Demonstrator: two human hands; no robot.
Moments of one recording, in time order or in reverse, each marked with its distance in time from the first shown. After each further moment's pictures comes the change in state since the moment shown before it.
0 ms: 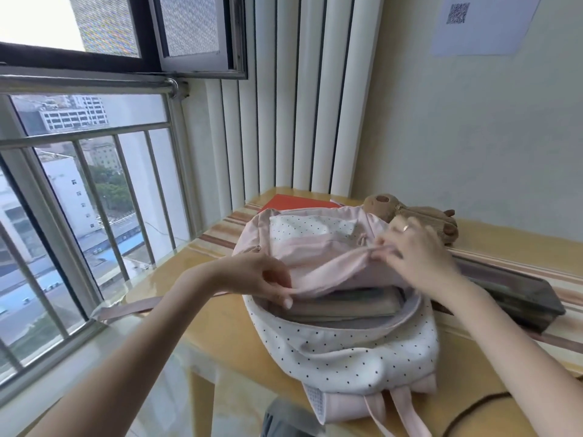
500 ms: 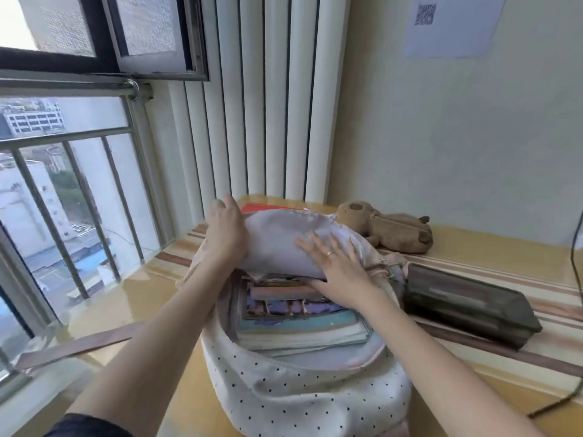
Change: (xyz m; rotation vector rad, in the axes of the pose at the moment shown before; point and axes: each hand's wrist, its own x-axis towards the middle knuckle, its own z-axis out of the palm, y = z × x) left_hand 0.129 0.000 -0.031 0.041 1.030 -0.329; right_hand 0.052 0.009 0.095 0.177 -0.267 -0.019
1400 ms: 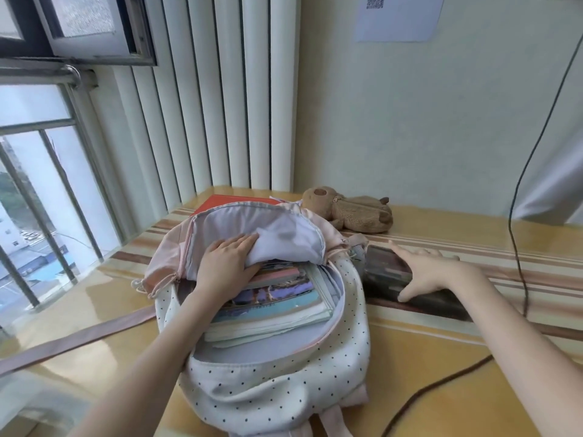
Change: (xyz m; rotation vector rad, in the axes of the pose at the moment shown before) left_hand -0.068 -0.003 0.043 0.245 -0.253 0.516; right_hand -0.110 0.128 -0.075 -0.250 -0.509 0.626
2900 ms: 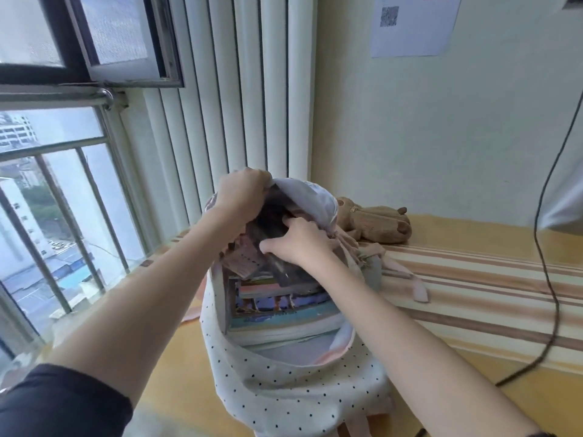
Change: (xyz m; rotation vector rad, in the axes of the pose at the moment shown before) left_hand 0.091 0.010 -0.108 0.167 0.170 -0.019; right_hand -0.042 -0.227 -0.071 0.602 0.322 -0.182
